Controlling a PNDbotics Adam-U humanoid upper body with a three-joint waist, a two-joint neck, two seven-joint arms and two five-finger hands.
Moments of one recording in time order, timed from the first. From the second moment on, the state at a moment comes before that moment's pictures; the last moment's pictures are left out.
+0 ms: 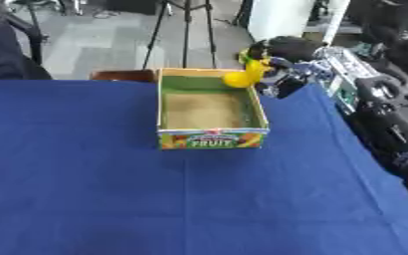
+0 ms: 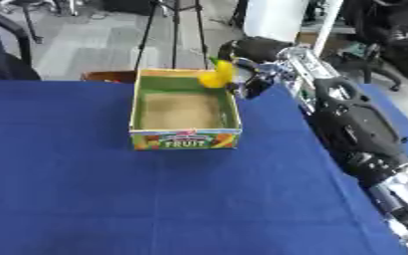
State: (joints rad) left arm -0.34 0.41 -0.13 -1.79 0.08 -0.09 0.01; right arm -0.98 -0.64 0.18 -0.95 1.00 -0.47 0.28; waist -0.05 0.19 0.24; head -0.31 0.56
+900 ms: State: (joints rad) left arm -0.38 0.38 -0.14 -1.83 0.10 -0.08 -0.02; right arm -0.94 -0.61 0.12 -0.81 1.08 -0.43 0.26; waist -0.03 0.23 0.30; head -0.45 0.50
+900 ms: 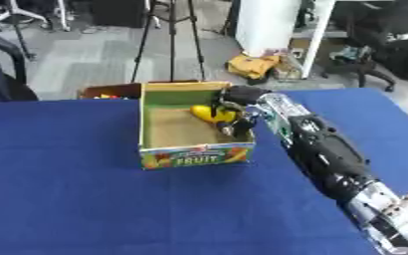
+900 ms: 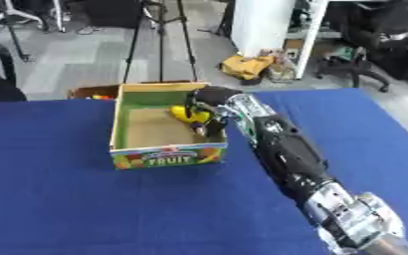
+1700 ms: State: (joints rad) left arm -0.37 0.38 -0.14 -1.81 0.10 -0.09 -0.01; right arm -0.93 -0.64 0.12 -1.01 0.93 -0.45 0.20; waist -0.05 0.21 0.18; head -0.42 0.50
